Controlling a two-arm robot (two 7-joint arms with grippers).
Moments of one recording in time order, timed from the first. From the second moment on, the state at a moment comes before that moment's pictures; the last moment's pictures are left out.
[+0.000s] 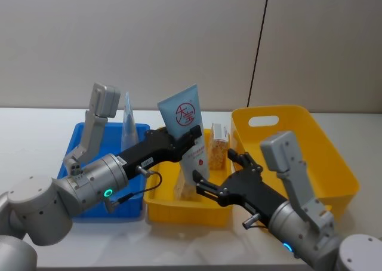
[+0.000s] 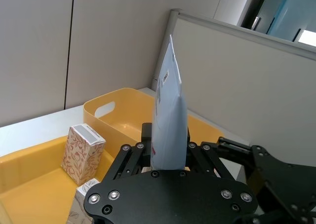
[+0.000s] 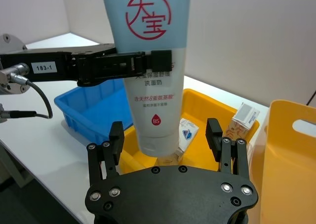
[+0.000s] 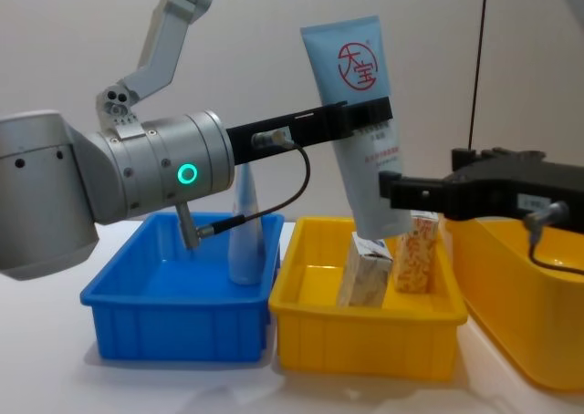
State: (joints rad) left arm -0.60 0.14 0.42 -1.17 -0.60 0.10 -0.69; right arm 0.18 0.34 -0.36 -1.70 0.24 0.17 0.25
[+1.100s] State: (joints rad) left arm -0.60 0.14 0.42 -1.17 -0.60 0.10 -0.69; right arm 0.33 0.20 -0.45 -1.47 0.07 0.12 0.16
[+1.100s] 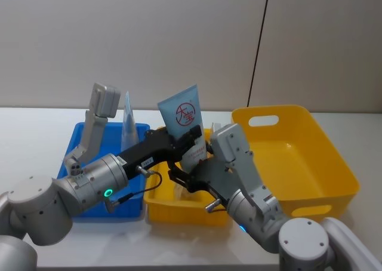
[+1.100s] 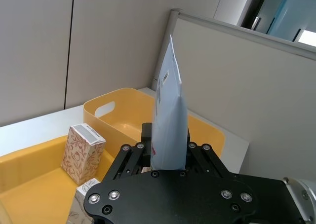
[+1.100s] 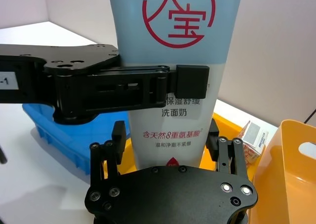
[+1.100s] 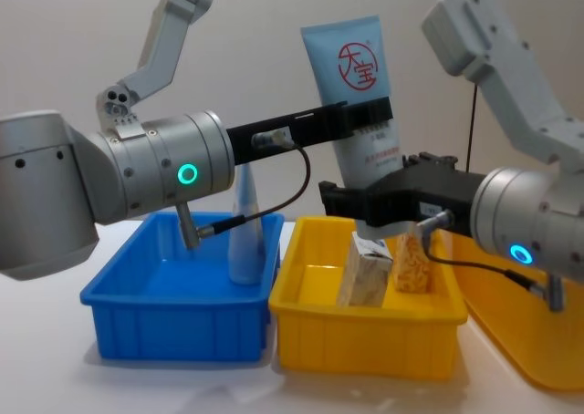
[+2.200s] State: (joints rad) left arm -0.60 0.14 0.42 -1.17 -0.60 0.10 -0.69; right arm 0.36 0.16 -0.46 -1.42 0.04 0.11 0.13
